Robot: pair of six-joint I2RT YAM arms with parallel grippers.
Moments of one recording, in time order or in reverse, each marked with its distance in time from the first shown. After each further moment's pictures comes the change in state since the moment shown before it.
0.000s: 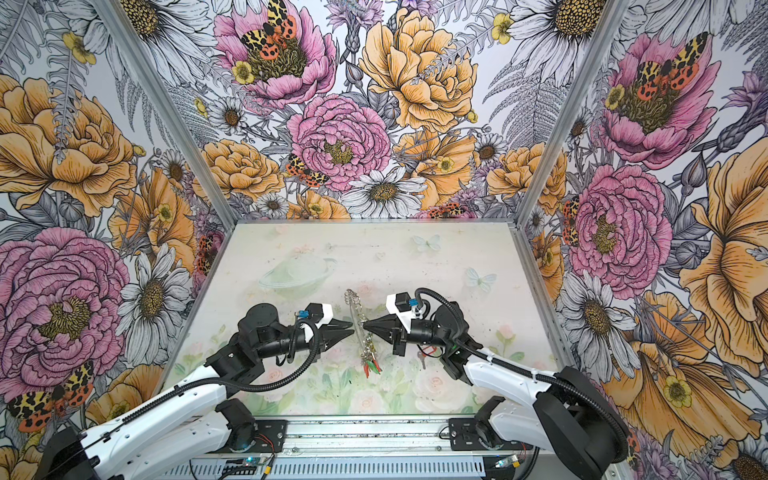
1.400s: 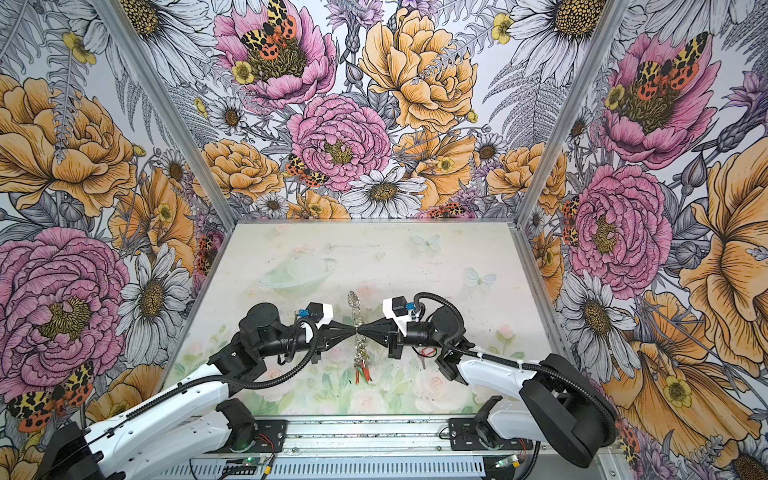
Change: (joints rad) left arm -0.008 0.023 0.001 0.051 0.068 -0.052; right arm 0.050 0.077 -0.003 0.151 -0.021 0.014
